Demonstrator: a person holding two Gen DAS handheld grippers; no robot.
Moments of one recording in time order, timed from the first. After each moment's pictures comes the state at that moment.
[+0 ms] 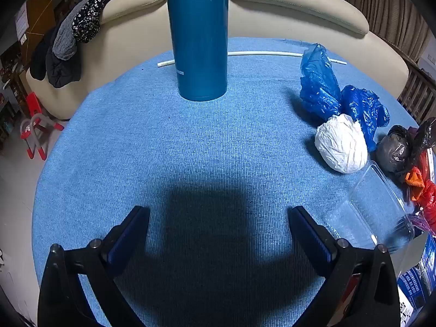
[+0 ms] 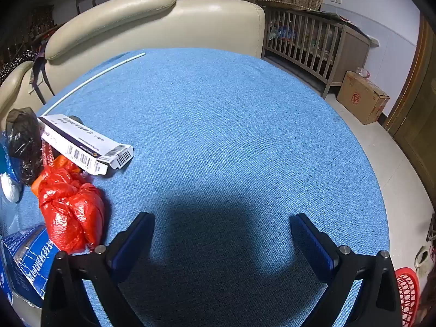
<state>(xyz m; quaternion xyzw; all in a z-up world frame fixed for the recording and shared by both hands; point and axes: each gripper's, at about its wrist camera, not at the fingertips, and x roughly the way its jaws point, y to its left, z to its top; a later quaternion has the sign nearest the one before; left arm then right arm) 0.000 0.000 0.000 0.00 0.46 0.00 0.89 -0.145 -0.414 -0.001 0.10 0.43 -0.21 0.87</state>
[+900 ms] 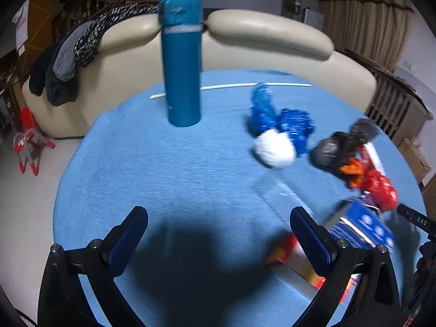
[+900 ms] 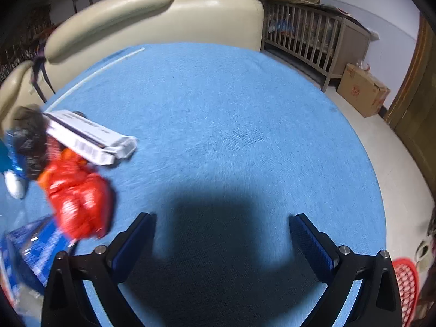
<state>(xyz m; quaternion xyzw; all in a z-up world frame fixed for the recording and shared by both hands) -0.090 -0.019 0.066 -0.01 0.39 -0.05 0.92 -0.171 -0.402 0.018 0.12 0.41 -0.21 0.88</state>
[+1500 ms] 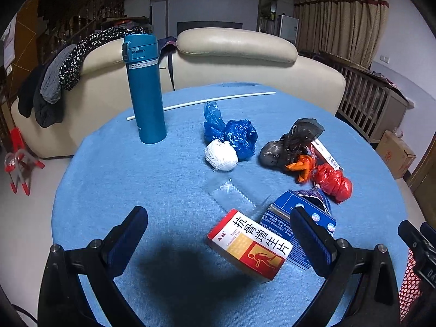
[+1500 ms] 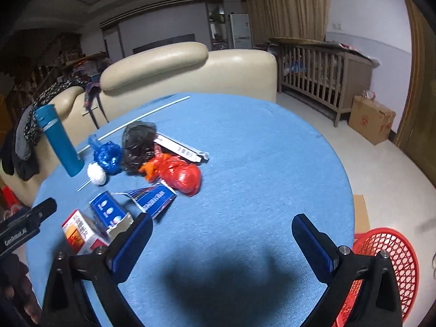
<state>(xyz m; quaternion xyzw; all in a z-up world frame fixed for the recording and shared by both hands) -0.133 -0.059 0.094 0.01 0.36 -0.09 0.93 -0.279 -0.311 0.085 0.10 0.32 -0.16 0.93</state>
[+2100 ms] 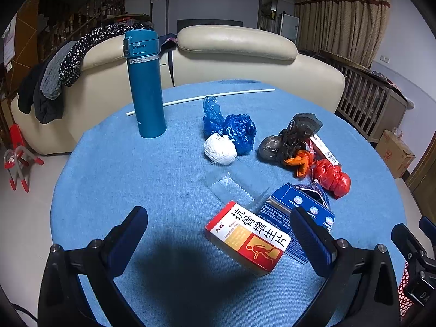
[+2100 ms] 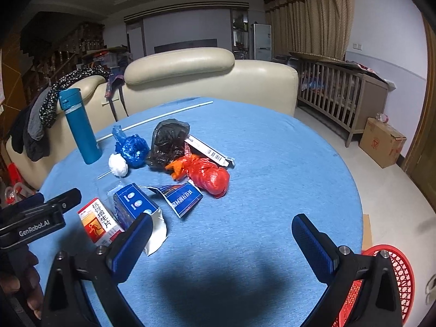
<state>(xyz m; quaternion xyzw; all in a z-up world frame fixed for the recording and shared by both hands) -0.139 -0.058 0.089 0.00 0.37 -0.10 0.93 -0.284 -0.281 0.091 0.06 0.31 -0.12 0.94</state>
